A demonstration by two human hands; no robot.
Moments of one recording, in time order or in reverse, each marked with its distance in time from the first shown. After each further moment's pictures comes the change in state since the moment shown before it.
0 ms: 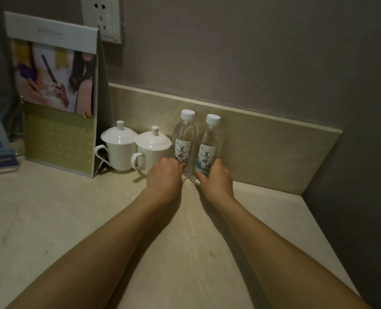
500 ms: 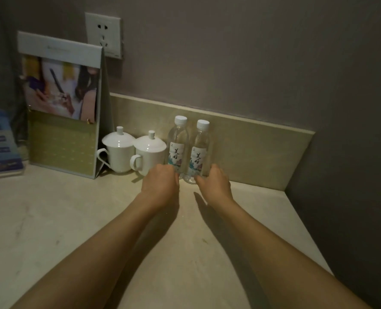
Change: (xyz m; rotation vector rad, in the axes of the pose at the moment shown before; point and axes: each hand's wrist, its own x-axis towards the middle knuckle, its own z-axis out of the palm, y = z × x) left_hand -0.035 0.005 -0.028 -0.031 -0.074 0.044; right_hand -0.033 -0.005 -0.028 -0.033 -0.006 0.031
